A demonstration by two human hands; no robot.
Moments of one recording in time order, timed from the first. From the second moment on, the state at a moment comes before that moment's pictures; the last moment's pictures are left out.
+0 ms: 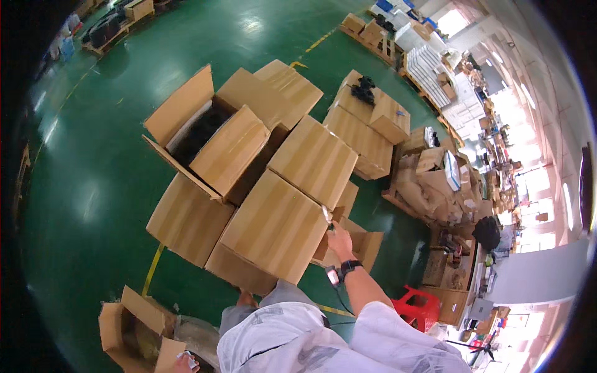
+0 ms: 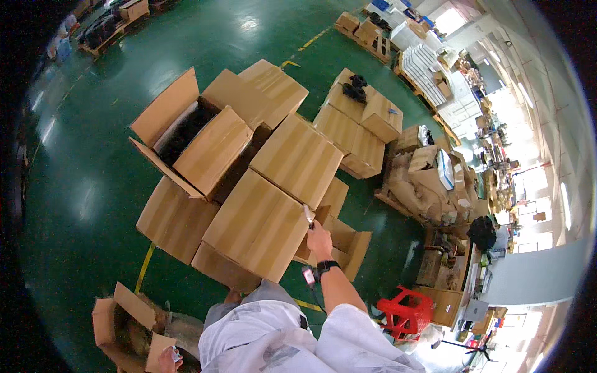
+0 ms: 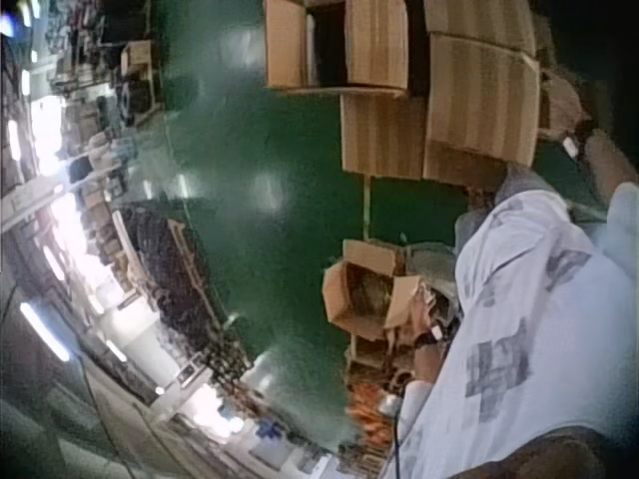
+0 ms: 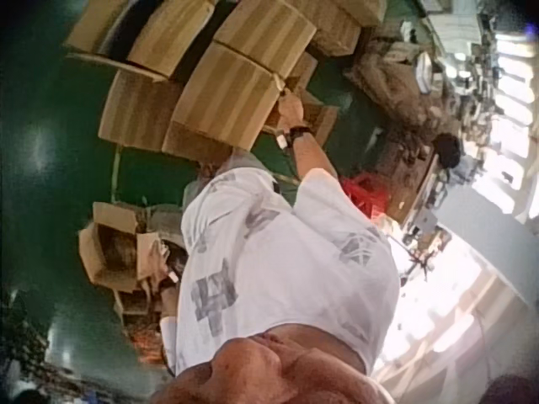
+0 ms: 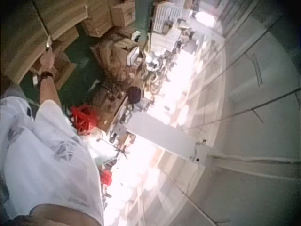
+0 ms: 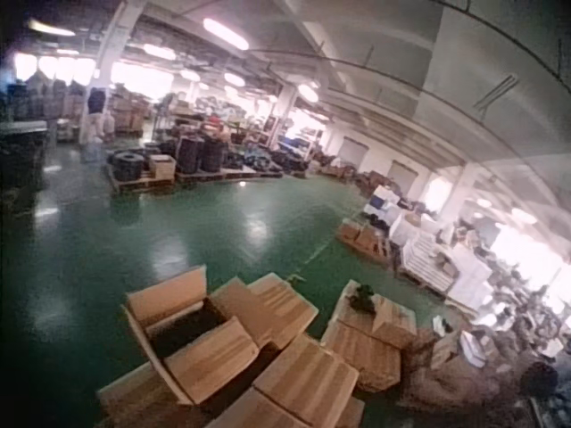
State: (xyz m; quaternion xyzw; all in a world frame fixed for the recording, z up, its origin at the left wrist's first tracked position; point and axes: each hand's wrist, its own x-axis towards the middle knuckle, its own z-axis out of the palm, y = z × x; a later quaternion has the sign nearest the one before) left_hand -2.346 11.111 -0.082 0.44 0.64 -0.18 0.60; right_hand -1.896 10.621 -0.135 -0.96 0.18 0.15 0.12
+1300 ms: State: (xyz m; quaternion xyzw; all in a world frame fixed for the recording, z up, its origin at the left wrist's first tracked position) left_hand -2.226 11.642 -0.120 0.69 0.46 -0.24 0.51; right_hand -1.834 11.229 -0.077 -0.66 0.08 0.39 0.63
